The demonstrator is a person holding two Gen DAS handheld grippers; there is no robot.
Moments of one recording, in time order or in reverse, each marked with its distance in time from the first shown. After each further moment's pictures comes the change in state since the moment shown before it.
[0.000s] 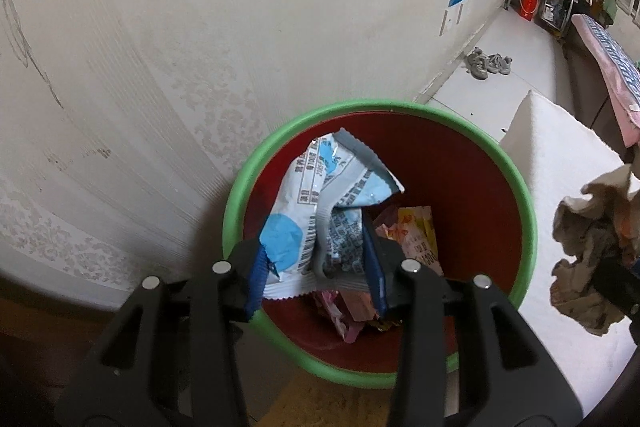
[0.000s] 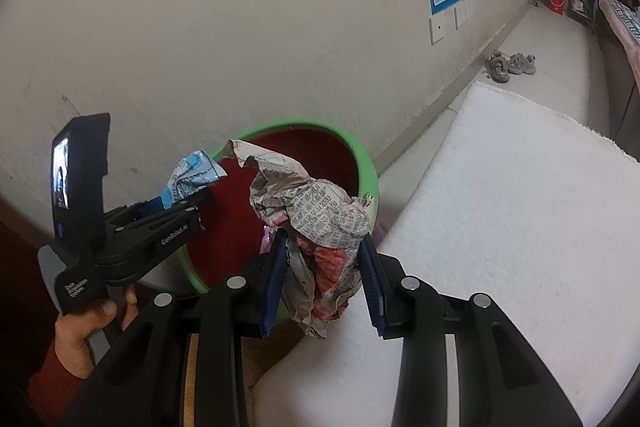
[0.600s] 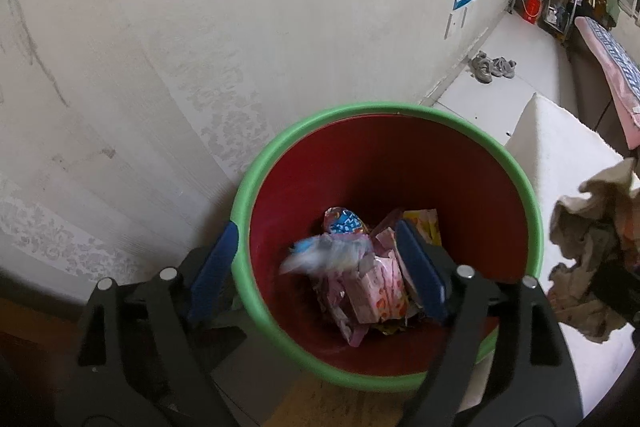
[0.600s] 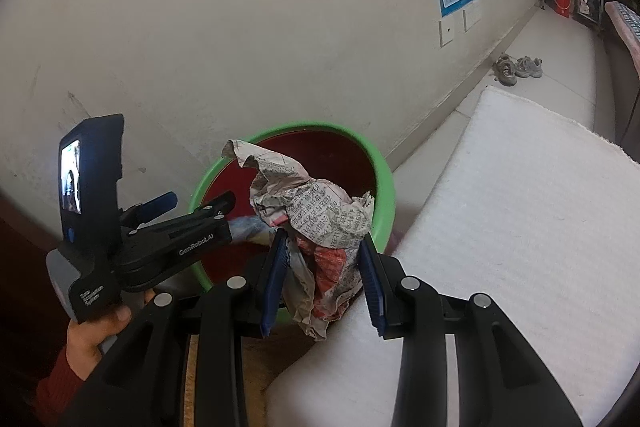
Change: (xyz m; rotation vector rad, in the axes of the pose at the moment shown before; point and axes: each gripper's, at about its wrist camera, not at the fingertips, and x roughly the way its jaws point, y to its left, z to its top) left arm -0.002 0.006 -0.004 -0.012 -0.015 0.013; right arm 0.005 0.008 0.004 -0.017 0.010 0.017
